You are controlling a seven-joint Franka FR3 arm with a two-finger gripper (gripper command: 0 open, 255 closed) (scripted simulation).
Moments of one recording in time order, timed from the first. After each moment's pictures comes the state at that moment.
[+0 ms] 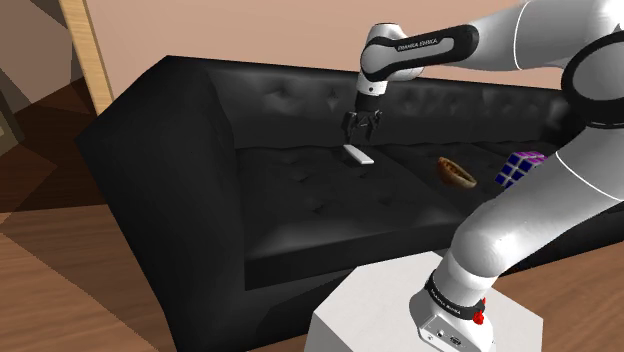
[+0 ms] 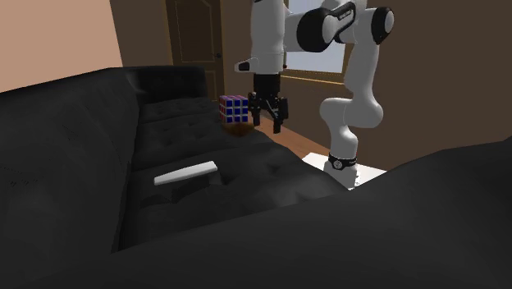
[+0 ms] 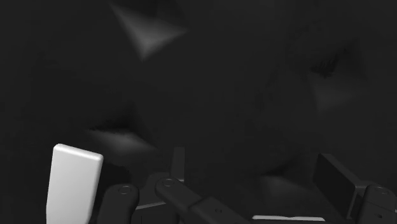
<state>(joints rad) -0.12 -0.31 -0.14 -2.20 -0.05 1.89 0.02</state>
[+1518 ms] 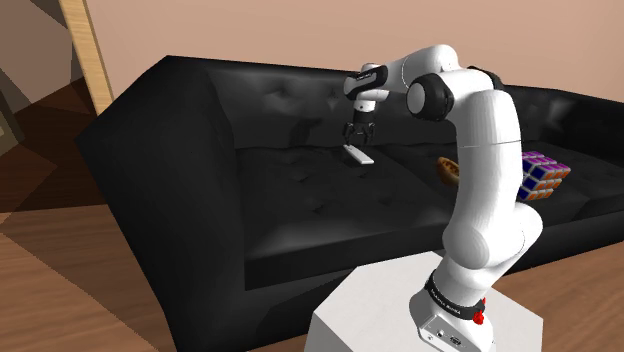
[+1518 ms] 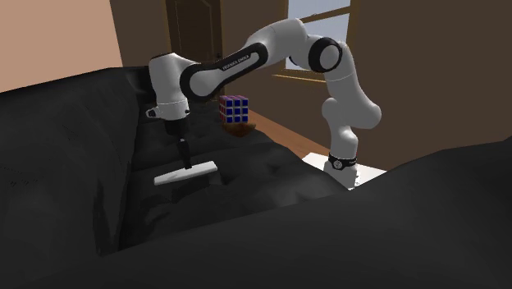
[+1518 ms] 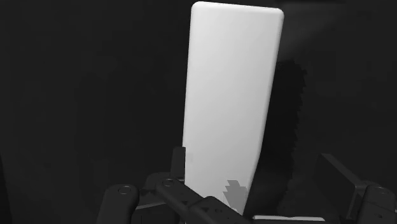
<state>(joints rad) -0.34 0.54 -0.29 -1.45 0.14 1.89 -0.15</state>
